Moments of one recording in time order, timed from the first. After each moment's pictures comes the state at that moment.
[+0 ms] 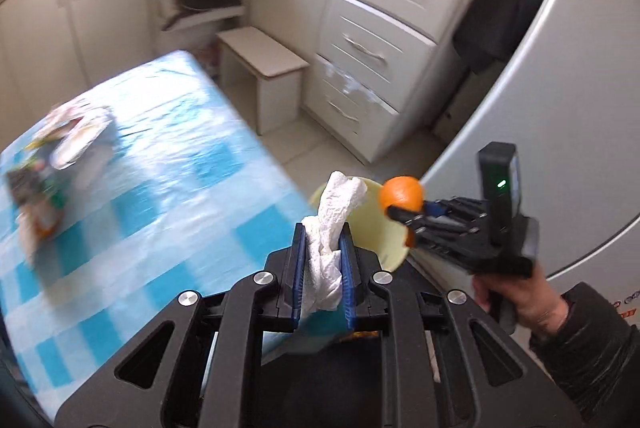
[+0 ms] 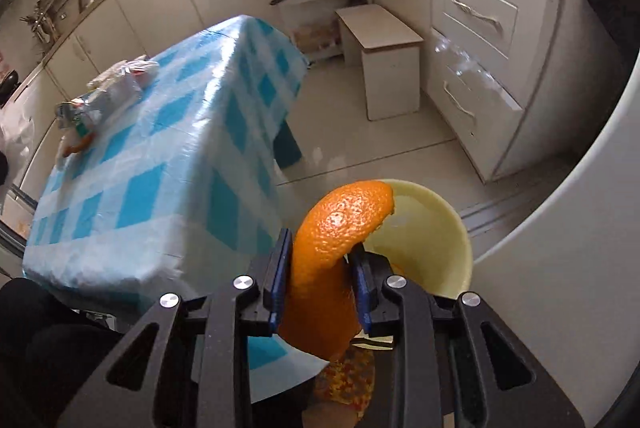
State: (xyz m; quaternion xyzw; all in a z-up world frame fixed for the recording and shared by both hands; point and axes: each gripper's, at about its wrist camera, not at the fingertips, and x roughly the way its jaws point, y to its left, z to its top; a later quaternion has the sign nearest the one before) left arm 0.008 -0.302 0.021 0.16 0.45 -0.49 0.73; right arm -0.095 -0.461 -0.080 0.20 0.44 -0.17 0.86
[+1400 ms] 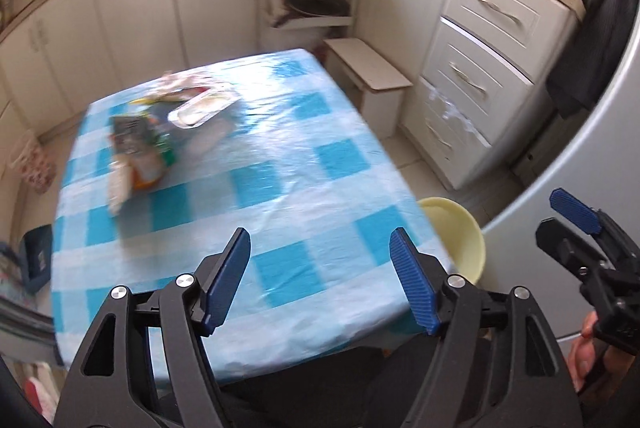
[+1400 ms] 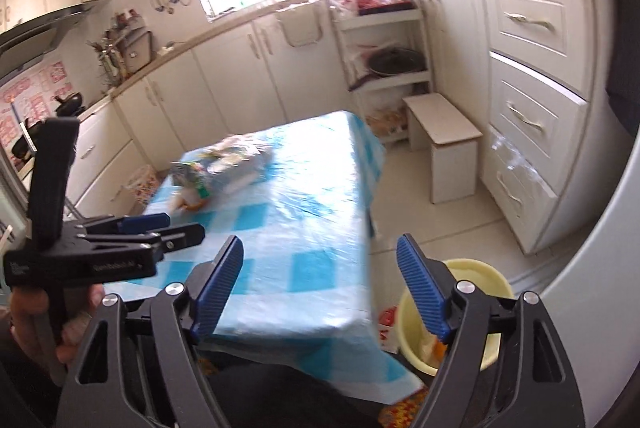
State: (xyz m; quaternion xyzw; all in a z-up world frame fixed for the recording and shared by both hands) left arm 0.052 -0.213 0.029 0.12 0.44 -0.32 0.83; right arm -0.097 -0.374 0.044 0.18 0.30 -0.09 0.93
